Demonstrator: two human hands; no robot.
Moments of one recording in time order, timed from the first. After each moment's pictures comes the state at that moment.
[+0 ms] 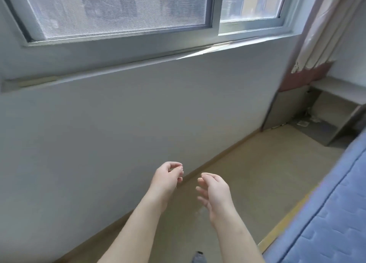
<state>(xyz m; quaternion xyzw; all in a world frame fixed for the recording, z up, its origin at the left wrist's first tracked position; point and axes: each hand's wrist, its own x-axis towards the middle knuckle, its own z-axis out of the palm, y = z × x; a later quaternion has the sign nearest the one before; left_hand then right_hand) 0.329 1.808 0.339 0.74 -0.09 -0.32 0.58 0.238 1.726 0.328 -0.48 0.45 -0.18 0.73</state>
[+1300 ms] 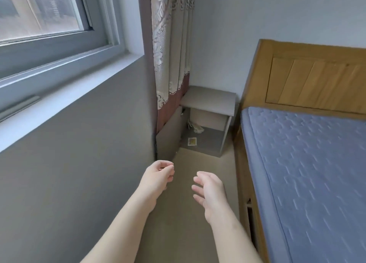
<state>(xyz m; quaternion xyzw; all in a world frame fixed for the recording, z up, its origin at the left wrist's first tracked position) 0.478 0.866 0.329 0.63 -0.43 -0.53 0.38 0.350 0.893 0.320 -0.22 0.64 -0.47 0.57</state>
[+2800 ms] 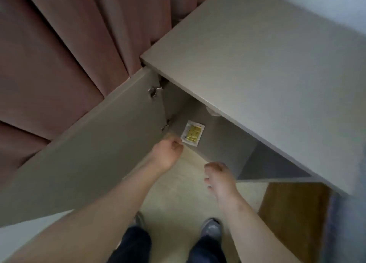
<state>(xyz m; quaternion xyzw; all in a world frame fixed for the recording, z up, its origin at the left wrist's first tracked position) 0.198 0.000 0.029 0.76 -0.46 -0.43 0.18 0.049 0.025 0.024 -0.28 0.73 -0.20 0.59</state>
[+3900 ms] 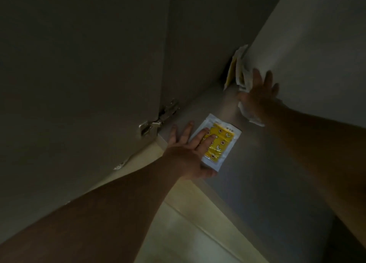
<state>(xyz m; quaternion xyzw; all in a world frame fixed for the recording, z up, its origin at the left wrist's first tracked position) 0.226 -0.180 -0.461 0.61 -0.76 -0.21 -0.08 0.080 -0.353 -0.416 -0.70 0.71 -0.03 0.10</state>
